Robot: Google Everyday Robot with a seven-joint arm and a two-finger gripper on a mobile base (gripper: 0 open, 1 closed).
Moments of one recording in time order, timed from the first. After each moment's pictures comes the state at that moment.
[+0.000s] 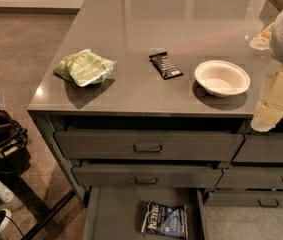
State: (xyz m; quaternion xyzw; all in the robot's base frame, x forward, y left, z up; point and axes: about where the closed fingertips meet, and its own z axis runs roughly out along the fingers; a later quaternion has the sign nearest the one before) arm 0.438 -0.217 0.976 -0.60 0.78 -0.03 0.16
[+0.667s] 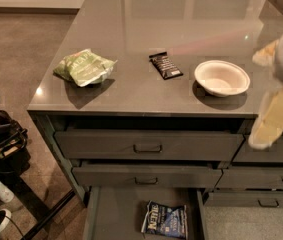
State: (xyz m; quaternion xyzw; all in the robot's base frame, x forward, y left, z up) arm 0.429 -0.220 0.956 -0.59 0.79 -0.03 0.18
